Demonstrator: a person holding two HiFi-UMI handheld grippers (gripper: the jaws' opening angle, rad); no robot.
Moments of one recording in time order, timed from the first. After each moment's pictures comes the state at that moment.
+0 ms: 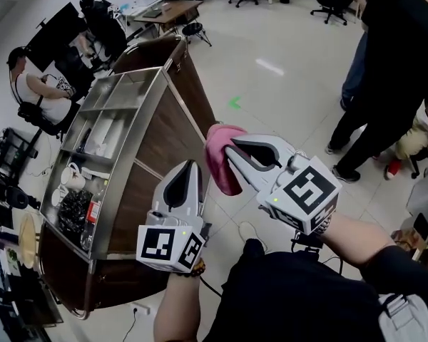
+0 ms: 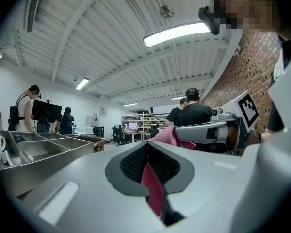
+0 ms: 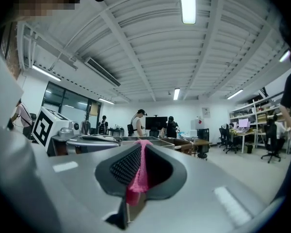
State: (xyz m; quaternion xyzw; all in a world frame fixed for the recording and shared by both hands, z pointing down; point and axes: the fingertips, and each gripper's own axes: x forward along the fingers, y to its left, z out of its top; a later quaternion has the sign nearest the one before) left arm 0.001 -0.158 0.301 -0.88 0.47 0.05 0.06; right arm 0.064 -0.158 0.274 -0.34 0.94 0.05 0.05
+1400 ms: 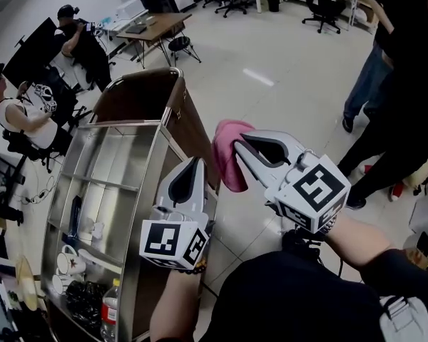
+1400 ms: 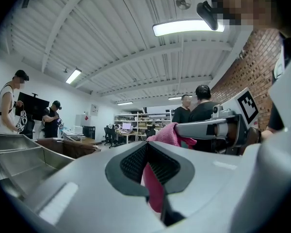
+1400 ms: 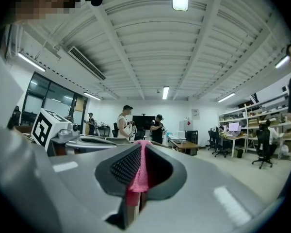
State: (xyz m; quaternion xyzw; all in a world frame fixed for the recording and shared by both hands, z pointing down) left arm -0.020 -0.444 0.289 -0.90 0.43 0.05 0.05; right arm 0.045 -0.436 0.256 -0.38 0.92 0.05 0.05
